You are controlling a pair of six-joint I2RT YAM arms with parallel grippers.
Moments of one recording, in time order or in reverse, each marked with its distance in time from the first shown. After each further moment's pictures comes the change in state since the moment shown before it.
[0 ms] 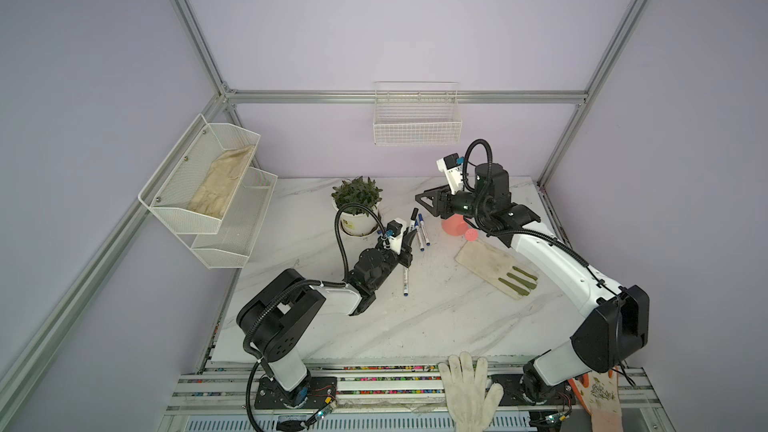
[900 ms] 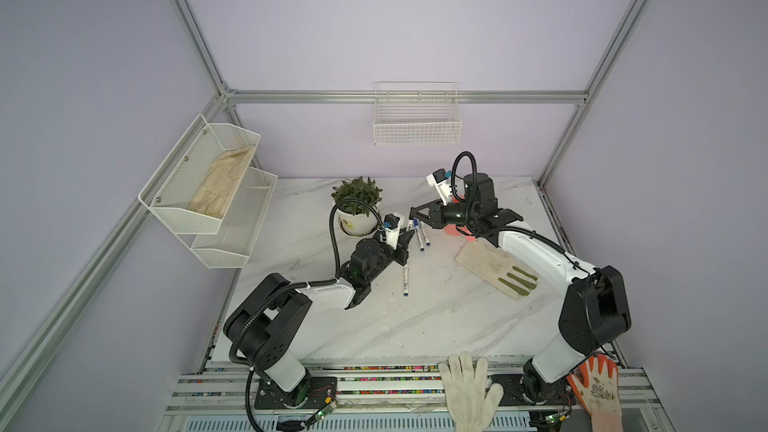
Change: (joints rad) left arm 0.064 -0.059 0.050 -0.212 0.113 -0.062; right arm -0.016 0.097 -0.090 0.041 -0.176 0.018
